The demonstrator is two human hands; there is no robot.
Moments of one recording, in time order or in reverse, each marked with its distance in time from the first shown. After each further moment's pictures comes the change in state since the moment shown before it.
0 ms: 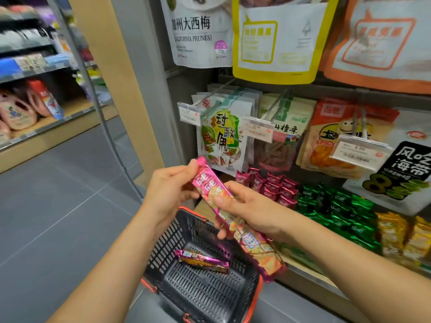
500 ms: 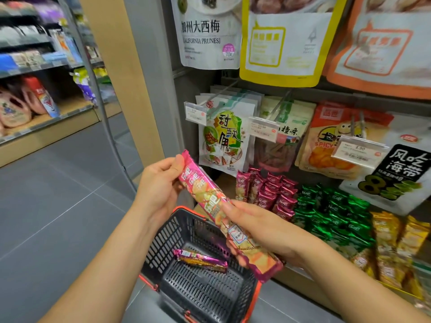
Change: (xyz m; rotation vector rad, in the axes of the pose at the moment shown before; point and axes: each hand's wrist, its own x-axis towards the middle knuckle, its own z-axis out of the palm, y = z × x) left_hand 0.001 0.003 -0.020 -0.151 0.132 0.029; right_hand -0.034 -0.004 0.031 -0.094 0.030 0.065
